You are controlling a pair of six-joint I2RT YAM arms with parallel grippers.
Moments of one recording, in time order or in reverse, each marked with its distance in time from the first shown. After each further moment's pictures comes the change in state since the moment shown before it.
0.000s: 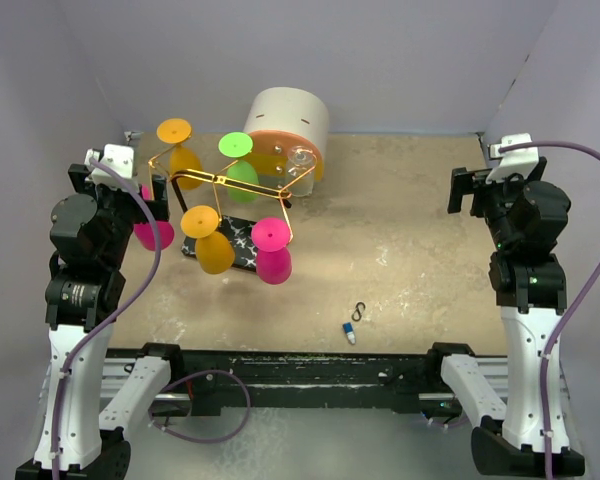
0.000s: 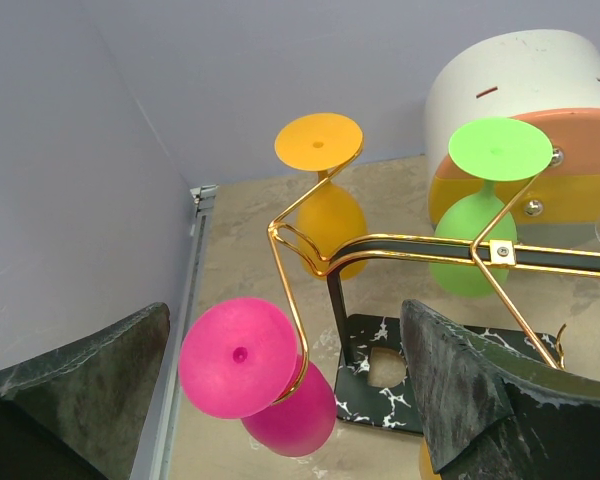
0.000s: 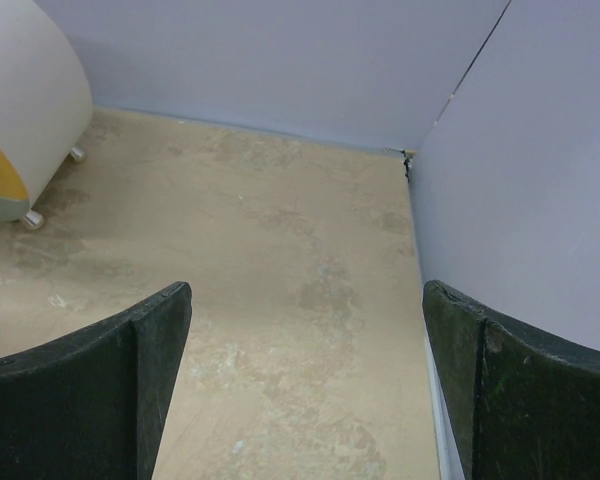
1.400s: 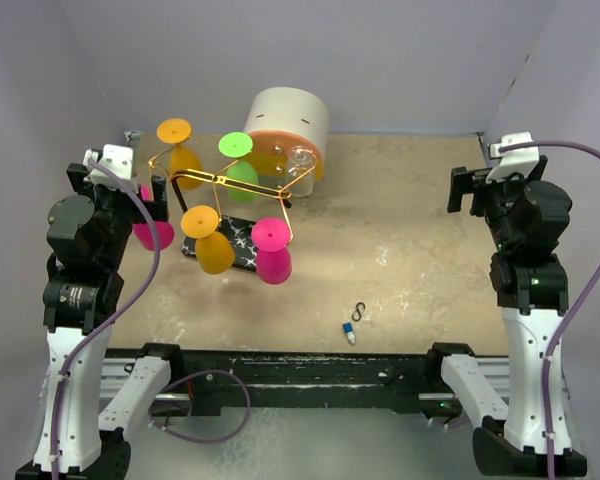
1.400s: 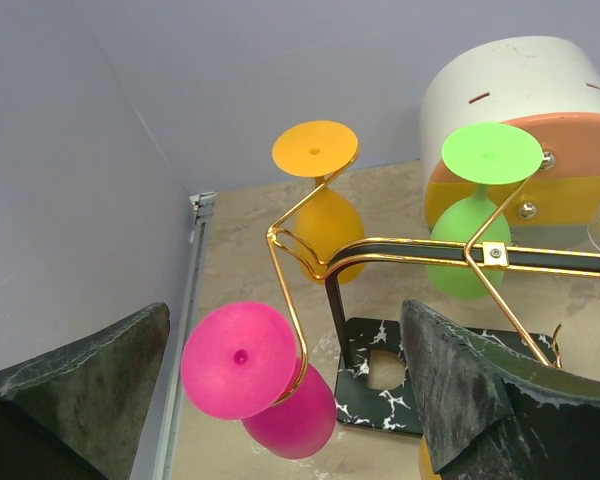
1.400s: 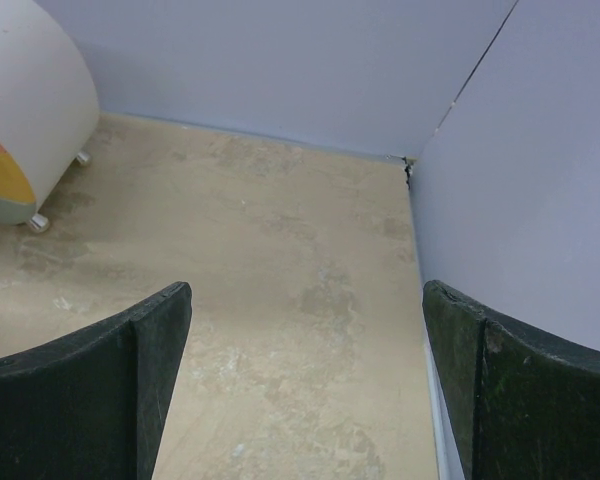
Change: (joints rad) left arm 0.000 -0.004 0.015 -0.007 0.016 0.008; right arm 0.015 0.004 0.018 -0.008 0.005 -0.003
